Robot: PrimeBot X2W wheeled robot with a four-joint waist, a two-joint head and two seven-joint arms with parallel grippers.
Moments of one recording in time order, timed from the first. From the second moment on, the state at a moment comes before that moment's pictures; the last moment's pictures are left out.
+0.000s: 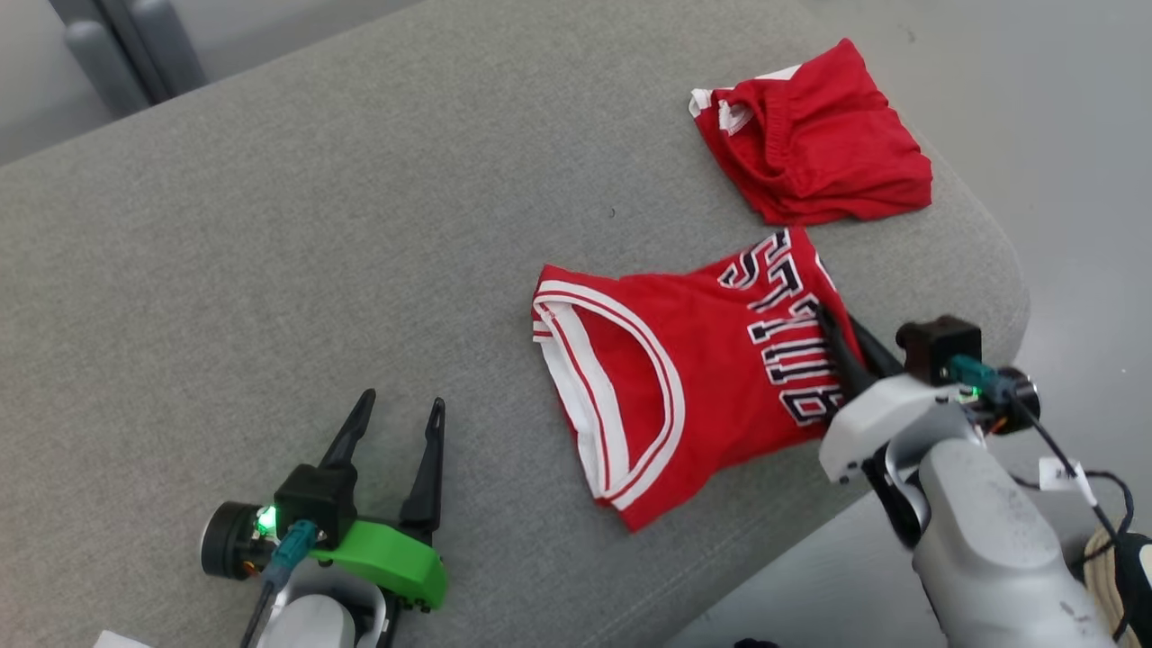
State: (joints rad) left arm -0.16 0.06 -0.22 0.36 -0.16 -0.13 -0.26; right arm -0.50 -0.05 0.06 0.73 0.11 0.13 -0.26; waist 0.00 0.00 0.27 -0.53
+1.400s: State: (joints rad) left arm -0.25 0.07 -0.08 0.37 -0.15 -0.13 -0.26; right arm -0.68 -0.05 -0.26 0.50 -0.11 0.13 -0.26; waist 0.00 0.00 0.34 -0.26
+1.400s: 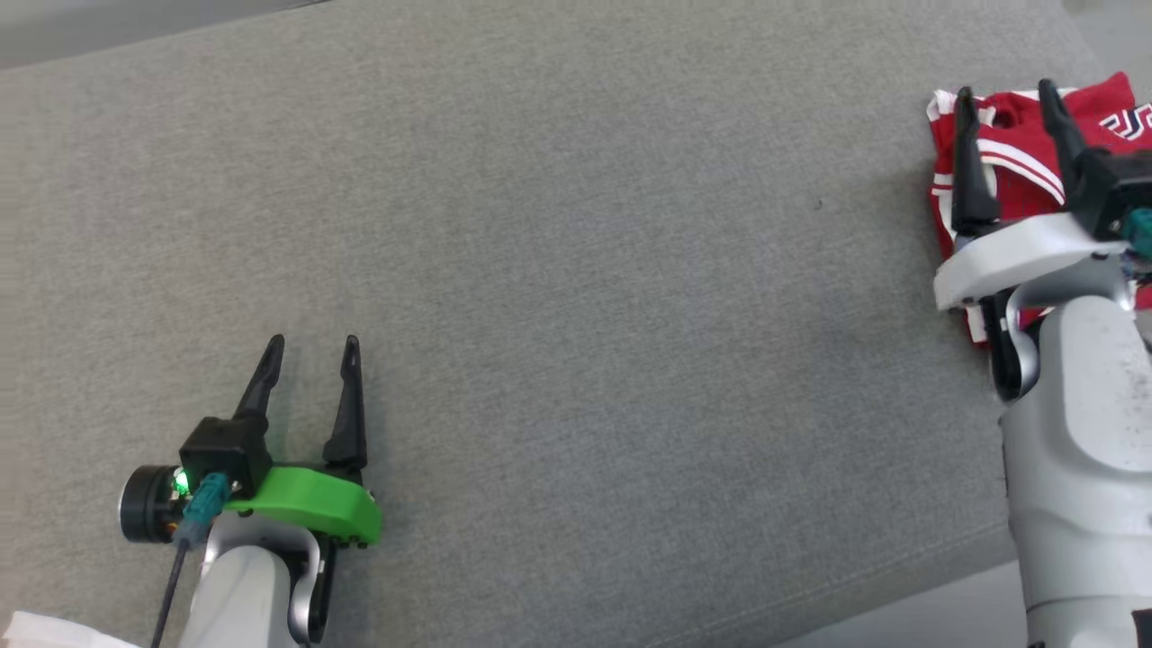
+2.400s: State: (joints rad) left arm 0.02 0.05 0.01 0.38 -0.25 -0.10 -0.26; right arm -0.15 -0.05 -0.04 0.43 0.15 0.13 -0.26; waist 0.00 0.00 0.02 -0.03
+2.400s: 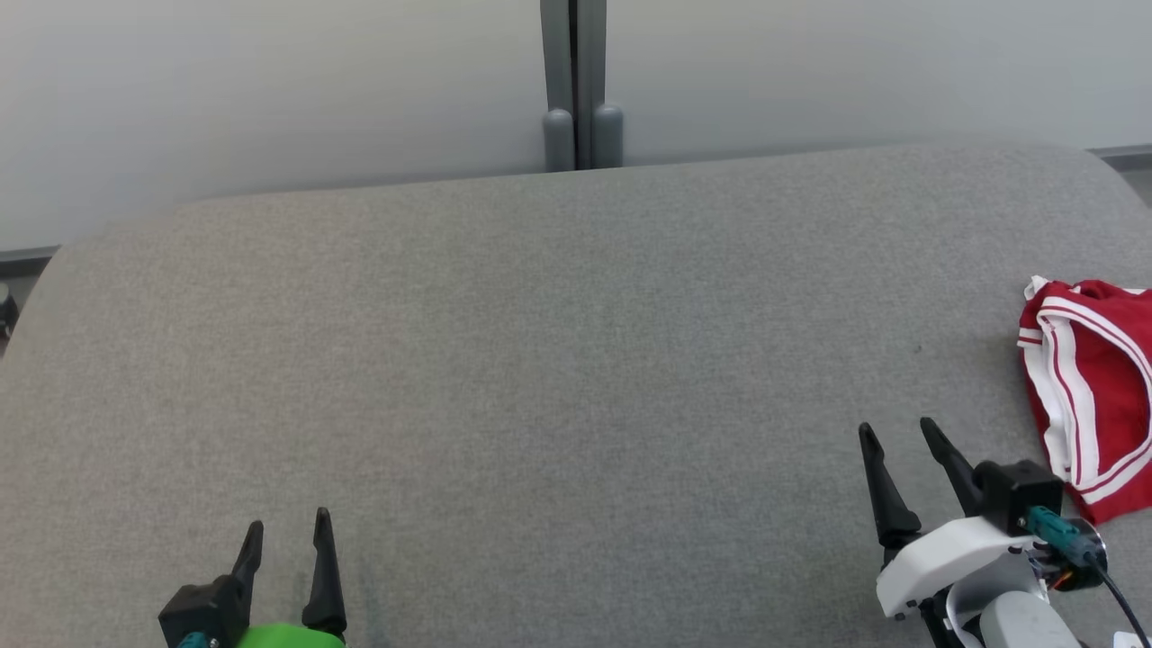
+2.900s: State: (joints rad) left arm 0.02 0.04 0.02 0.42 -0.41 -0.11 -0.21; right arm -0.11 -0.04 -0.06 0.46 0.32 0.13 -0.20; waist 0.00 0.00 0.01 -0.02
